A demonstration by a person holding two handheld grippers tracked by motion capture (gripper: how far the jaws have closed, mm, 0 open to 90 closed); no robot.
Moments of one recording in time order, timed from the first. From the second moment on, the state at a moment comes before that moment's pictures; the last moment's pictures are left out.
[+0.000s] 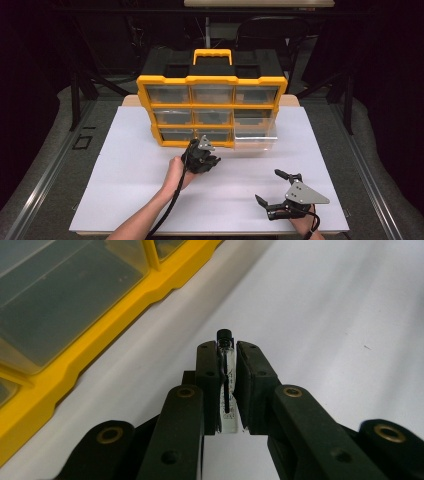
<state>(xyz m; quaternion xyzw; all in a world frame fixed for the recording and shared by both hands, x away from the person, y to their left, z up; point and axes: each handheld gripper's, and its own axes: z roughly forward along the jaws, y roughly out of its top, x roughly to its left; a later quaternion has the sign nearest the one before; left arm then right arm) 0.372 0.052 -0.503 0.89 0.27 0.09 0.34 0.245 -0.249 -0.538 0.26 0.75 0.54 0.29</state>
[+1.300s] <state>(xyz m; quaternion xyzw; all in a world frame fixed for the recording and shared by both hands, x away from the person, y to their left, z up) 0.390 0.065 -0.459 0.91 0.23 0.09 0.33 0.246 -0.250 -0.538 0.26 0.75 0.54 0.28</state>
